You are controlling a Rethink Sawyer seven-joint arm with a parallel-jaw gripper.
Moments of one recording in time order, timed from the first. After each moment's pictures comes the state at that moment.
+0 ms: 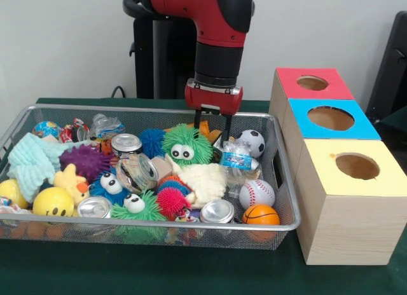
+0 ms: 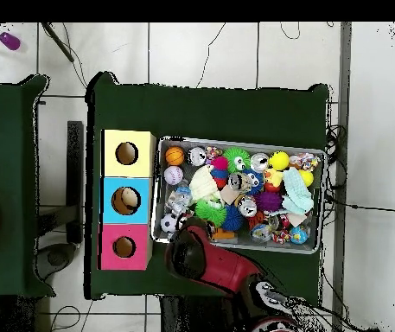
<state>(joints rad) -0.26 -0.55 -0.02 2.09 0.09 -0.21 1.66</state>
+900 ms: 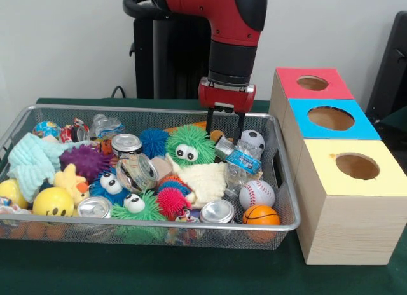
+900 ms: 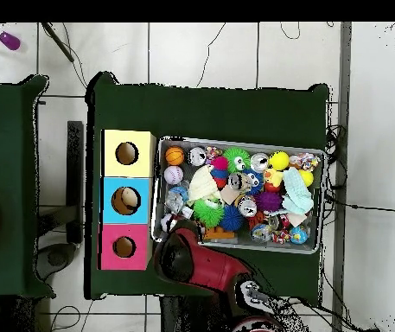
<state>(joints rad) -0.18 -0.55 -0.04 2.09 0.09 -0.21 1.66</state>
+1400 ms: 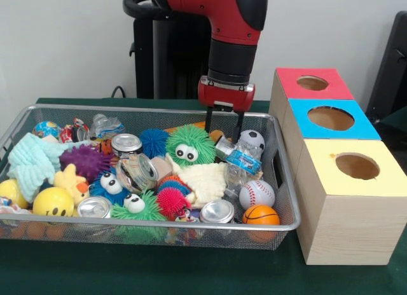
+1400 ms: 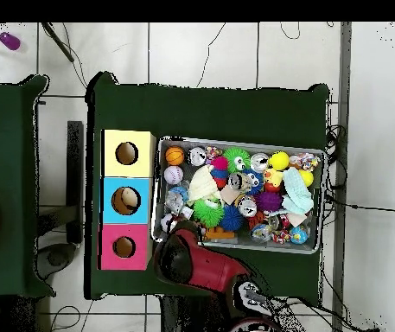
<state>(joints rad) -0.16 -0.55 -0.07 2.09 0.10 -0.19 1.66</state>
